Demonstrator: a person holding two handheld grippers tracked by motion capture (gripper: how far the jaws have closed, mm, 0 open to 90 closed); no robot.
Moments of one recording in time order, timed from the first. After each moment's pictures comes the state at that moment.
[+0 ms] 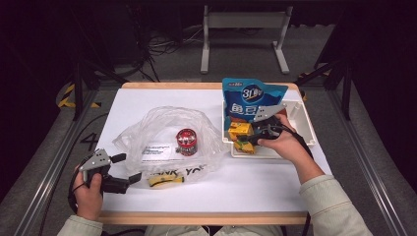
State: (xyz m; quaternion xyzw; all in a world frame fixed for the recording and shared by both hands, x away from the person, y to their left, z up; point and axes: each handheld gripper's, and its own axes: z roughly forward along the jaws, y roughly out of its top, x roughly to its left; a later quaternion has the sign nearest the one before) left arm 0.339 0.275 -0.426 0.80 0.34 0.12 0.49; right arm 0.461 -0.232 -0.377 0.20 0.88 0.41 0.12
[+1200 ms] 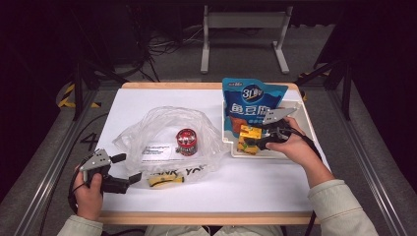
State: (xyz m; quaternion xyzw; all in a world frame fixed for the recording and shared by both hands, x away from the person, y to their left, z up) left arm 0.339 0.275 -0.427 0.79 0.34 0.12 0.49; right arm 0.448 -0.254 -0.376 0.22 0.88 0.41 0.13
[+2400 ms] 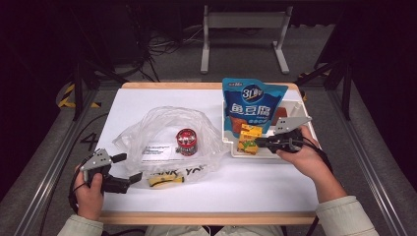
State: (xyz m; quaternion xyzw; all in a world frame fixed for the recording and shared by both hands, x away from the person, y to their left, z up) left arm 0.340 0.273 -0.426 0.80 0.34 0.12 0.49; right arm 0.402 -0.266 -0.358 0.22 0.88 0.40 0.15
